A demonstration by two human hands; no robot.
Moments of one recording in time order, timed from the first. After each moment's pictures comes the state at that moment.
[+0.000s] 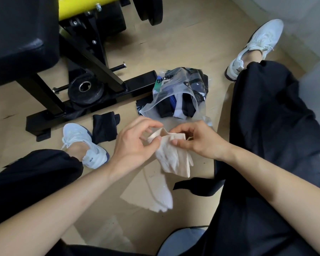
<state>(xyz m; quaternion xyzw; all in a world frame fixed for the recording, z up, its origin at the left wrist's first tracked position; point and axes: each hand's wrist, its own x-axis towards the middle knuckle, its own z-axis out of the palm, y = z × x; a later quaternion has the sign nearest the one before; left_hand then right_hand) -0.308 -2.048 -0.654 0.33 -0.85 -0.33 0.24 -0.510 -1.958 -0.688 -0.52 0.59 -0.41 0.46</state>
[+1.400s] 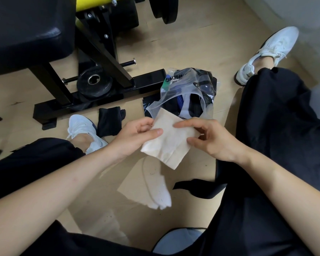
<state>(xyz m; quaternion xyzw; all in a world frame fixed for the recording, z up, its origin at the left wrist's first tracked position) -0.295 -2.070 -0.651 0.40 -0.67 -0.62 0.11 -0.520 -1.950 -0.666 -0.54 0.56 -0.41 0.47</state>
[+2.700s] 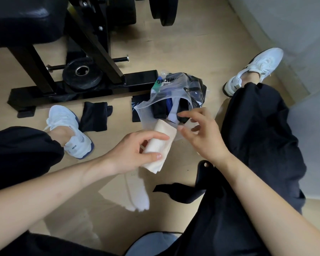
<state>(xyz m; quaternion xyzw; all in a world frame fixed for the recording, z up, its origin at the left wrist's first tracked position) -0.307 -2.035 -0.671 0.34 -0.73 -0.58 0.08 -0.534 -1.957 -0.684 -0.52 0.70 -0.42 0.25</state>
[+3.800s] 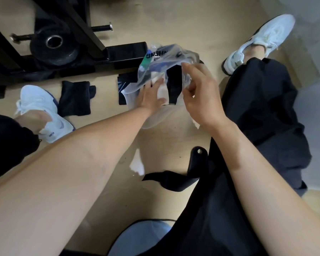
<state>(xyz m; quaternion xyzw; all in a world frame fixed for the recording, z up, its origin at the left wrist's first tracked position) -0.459 -2.150 -0.840 0.51 -0.81 -0.28 0.02 -0.577 -2.014 -0.701 -0.57 0.71 -0.39 0.14</state>
